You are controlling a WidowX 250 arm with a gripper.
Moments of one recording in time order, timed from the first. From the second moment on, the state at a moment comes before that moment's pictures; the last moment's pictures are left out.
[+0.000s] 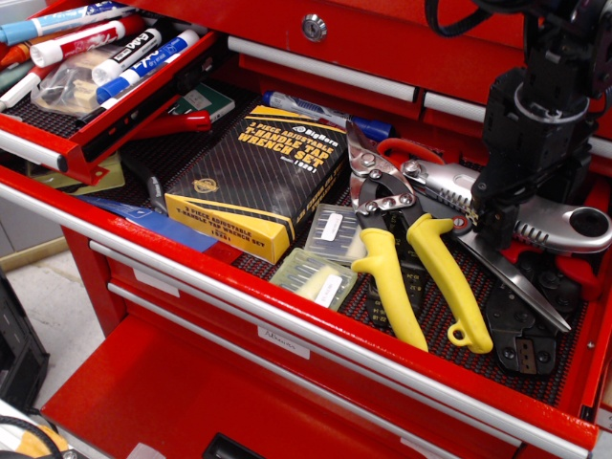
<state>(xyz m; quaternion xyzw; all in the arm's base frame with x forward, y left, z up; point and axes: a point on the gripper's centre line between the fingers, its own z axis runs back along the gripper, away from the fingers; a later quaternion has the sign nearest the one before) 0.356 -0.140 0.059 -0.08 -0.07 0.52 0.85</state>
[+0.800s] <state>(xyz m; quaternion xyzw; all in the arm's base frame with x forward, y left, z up) 0.328 -0.117 0.108 0.02 -0.02 0.58 0.81</state>
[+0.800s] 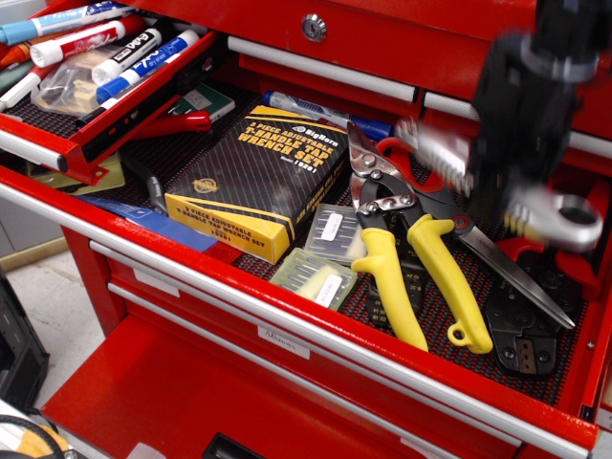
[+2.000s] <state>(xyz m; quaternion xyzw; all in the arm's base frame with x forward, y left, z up) 0.292 0.150 0.165 -0.06 0.02 0.56 0.82</state>
